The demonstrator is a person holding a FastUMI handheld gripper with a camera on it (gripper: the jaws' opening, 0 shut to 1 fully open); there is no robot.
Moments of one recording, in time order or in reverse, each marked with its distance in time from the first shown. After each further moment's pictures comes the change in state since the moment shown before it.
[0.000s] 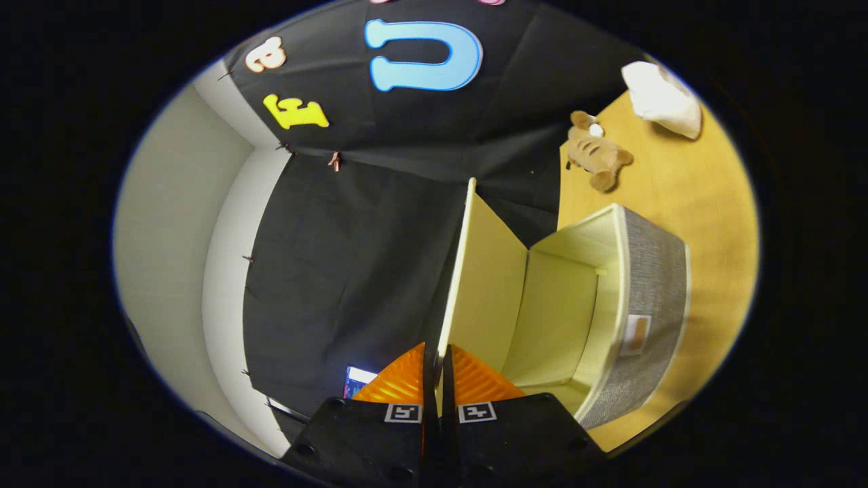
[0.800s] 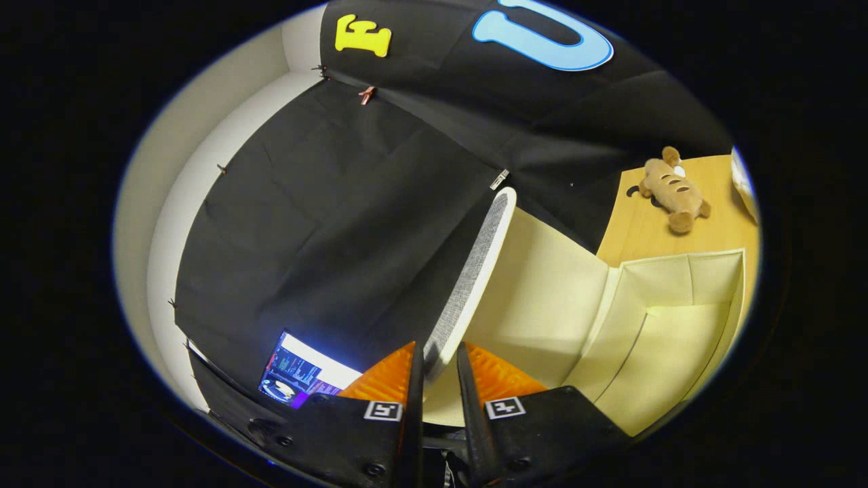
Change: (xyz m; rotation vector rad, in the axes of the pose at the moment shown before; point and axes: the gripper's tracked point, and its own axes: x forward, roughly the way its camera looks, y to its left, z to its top) arm 0.143 0.045 -0.059 -0.314 0.081 -0.120
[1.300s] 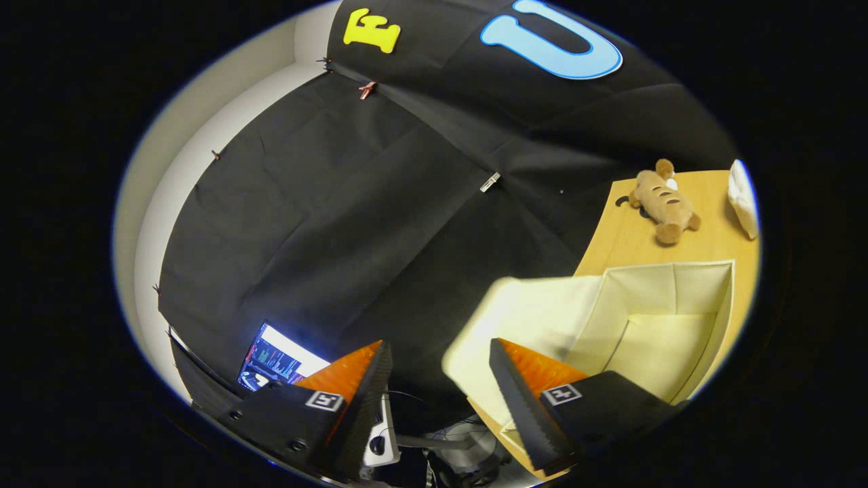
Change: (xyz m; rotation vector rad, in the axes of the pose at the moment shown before) arm -0.010 -0.013 0.000 -0.079 -0.012 -0.082
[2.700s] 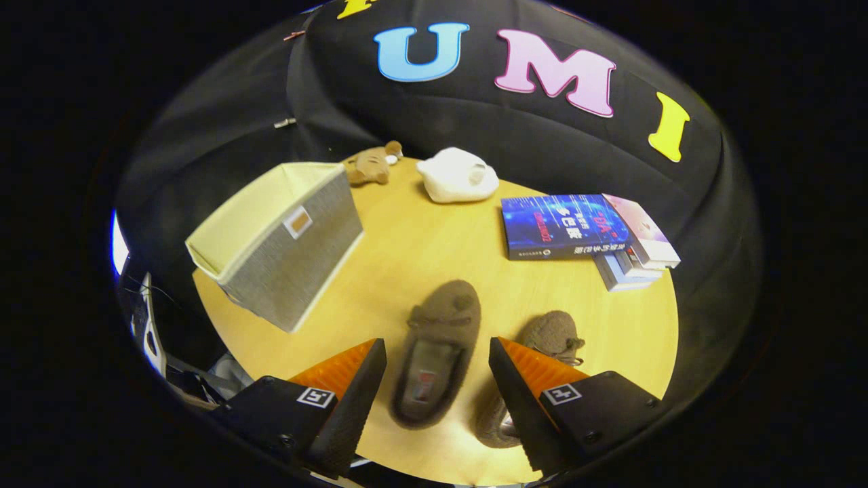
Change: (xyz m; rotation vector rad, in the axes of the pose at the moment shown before) arm -0.378 -0.284 -0.093 -0.353 0.172 -1.025
